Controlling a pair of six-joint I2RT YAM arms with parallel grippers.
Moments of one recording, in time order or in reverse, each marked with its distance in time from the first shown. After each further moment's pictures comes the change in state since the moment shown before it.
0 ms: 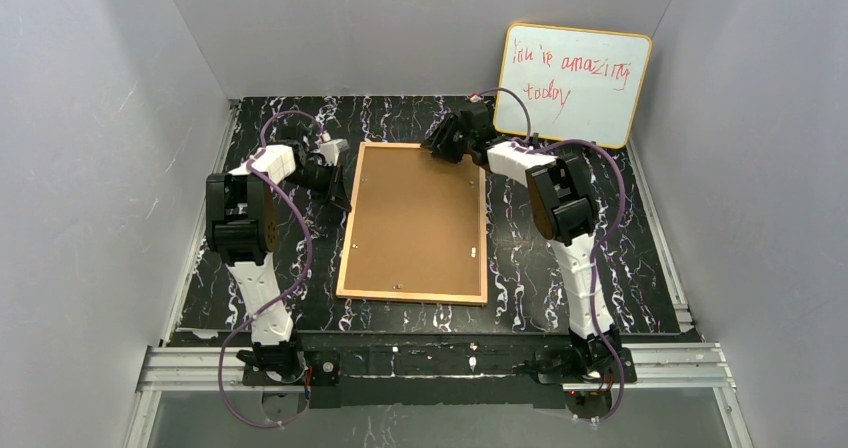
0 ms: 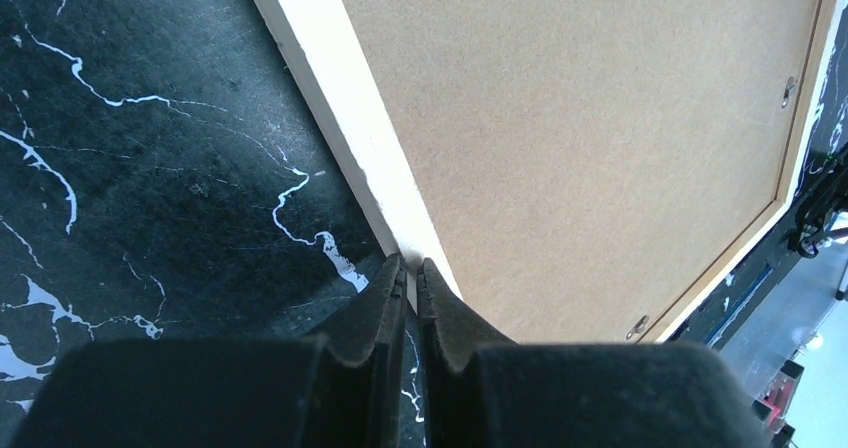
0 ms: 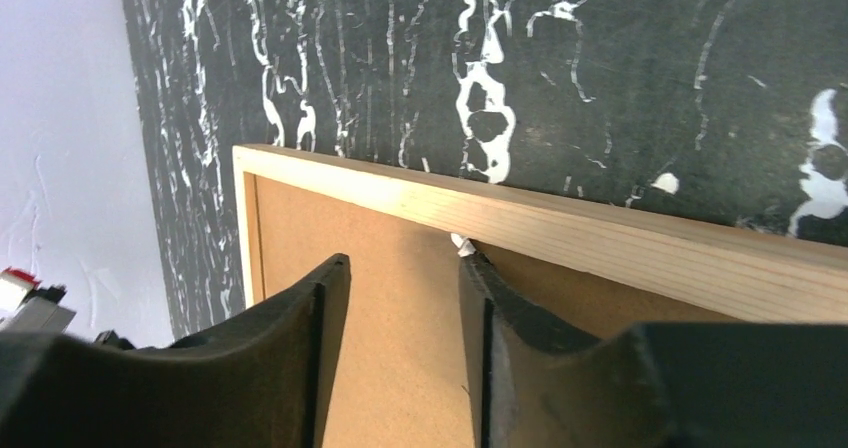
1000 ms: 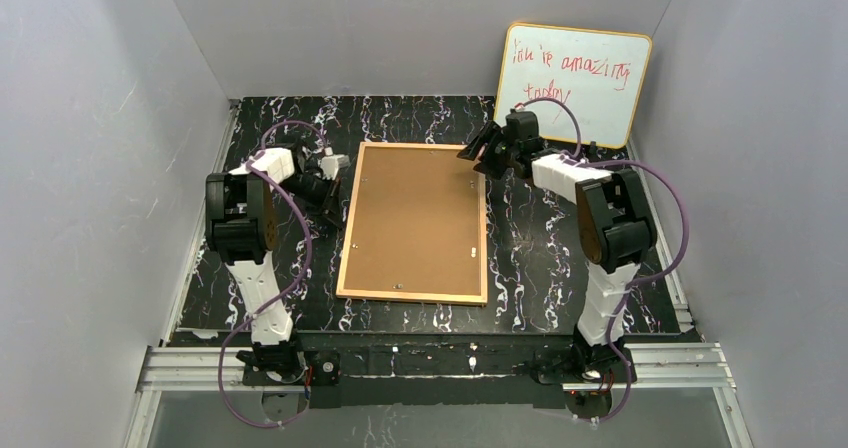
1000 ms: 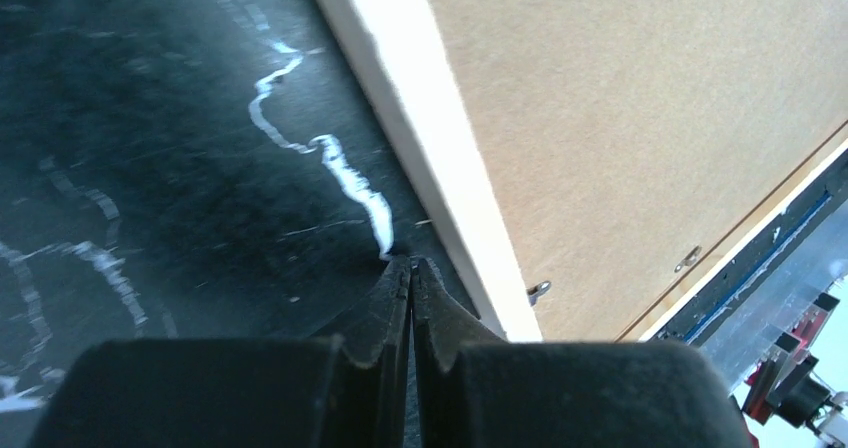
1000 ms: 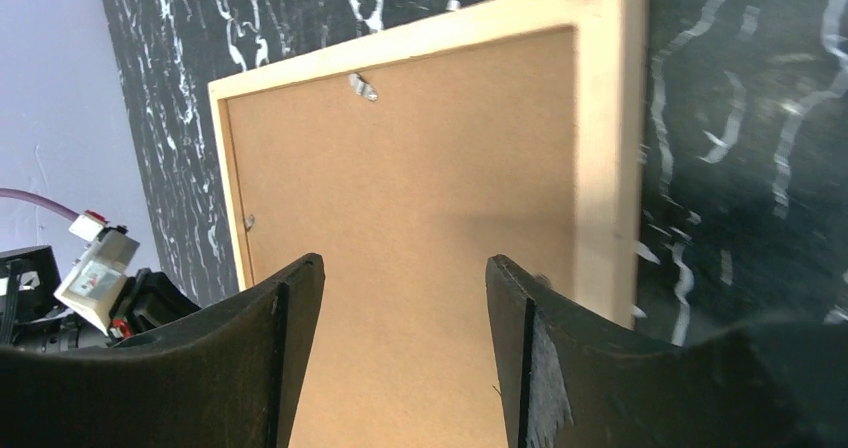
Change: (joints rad) left arm 0.026 0.016 -0.016 -0.142 -0.061 0.155; right arm -0.131 -0.435 -0.501 -0.005 -0.023 -0.053
